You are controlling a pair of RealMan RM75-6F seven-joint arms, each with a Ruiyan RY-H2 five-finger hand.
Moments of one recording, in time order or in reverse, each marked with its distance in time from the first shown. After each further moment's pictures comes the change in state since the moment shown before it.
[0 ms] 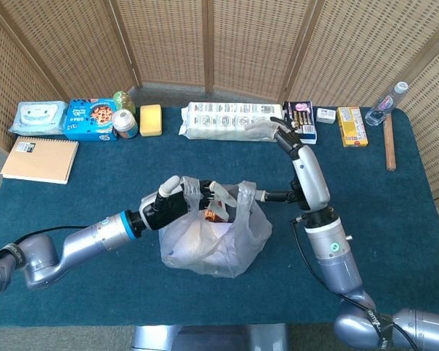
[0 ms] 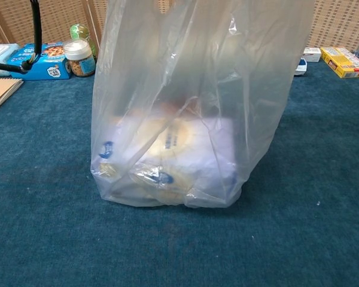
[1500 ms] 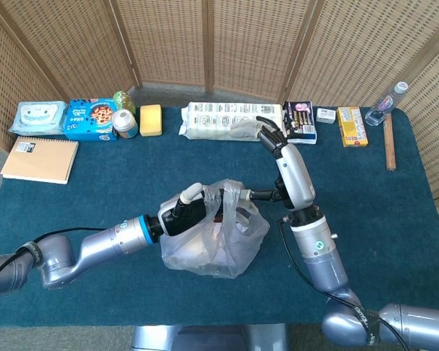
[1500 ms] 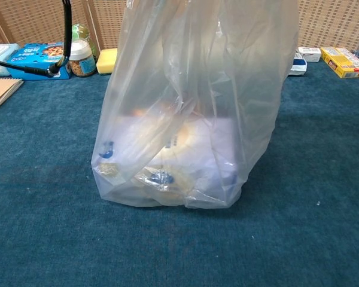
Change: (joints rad) left arm -0.075 -0.042 -0.007 -0.030 -0.044 -0.035 0.037; right arm 0.063 -0.058 0.019 0.001 0.063 0.001 -0.096
